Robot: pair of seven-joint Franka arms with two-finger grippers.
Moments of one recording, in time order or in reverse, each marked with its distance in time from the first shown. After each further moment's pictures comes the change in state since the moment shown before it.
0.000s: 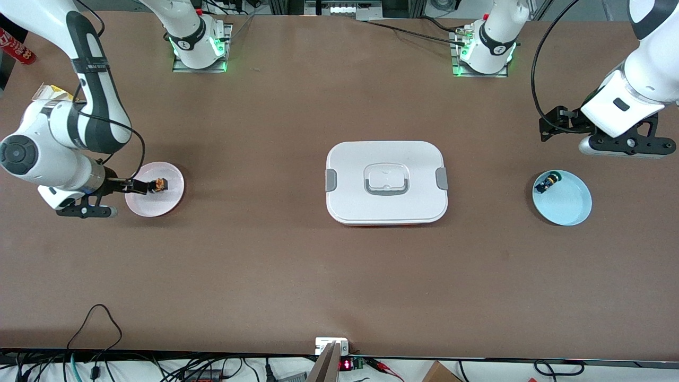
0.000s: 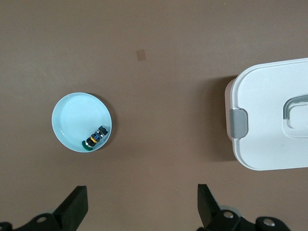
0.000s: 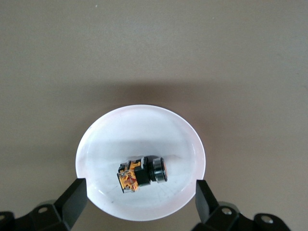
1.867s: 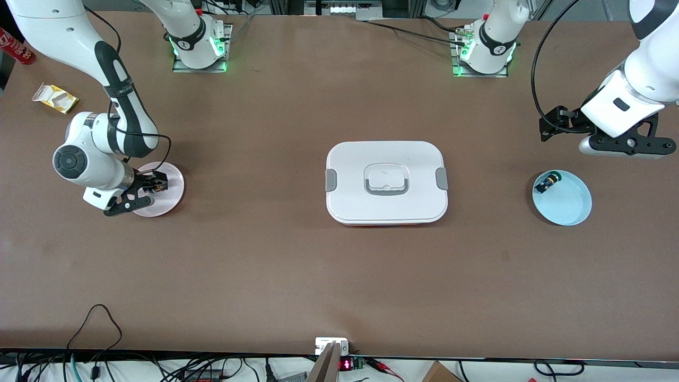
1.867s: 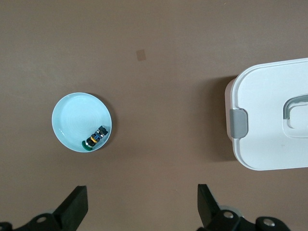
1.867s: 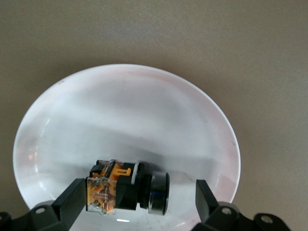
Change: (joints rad) left arm 0.000 0.000 0.000 0.000 0.000 0.000 0.000; right arm -0.017 0.109 0.000 -0.122 -0.028 0.185 -0.302
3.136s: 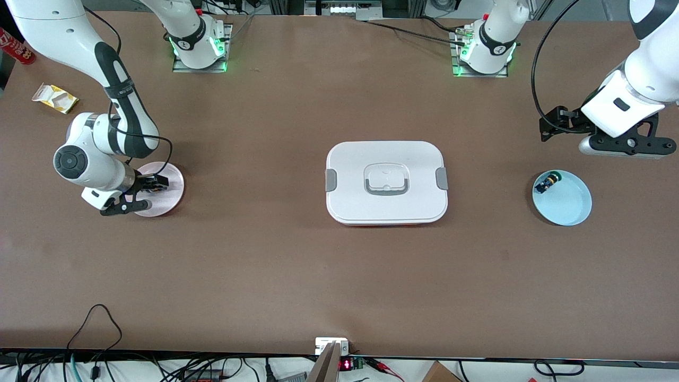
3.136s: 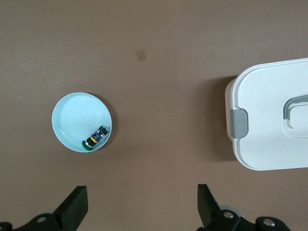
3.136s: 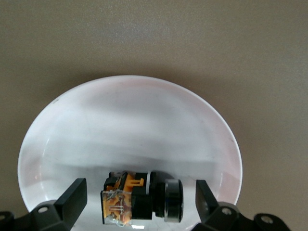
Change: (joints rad) left arm 0.000 0.000 0.000 0.000 0.000 0.000 0.000; right arm -0.007 0.001 0.016 0.002 0.003 0.013 0.123
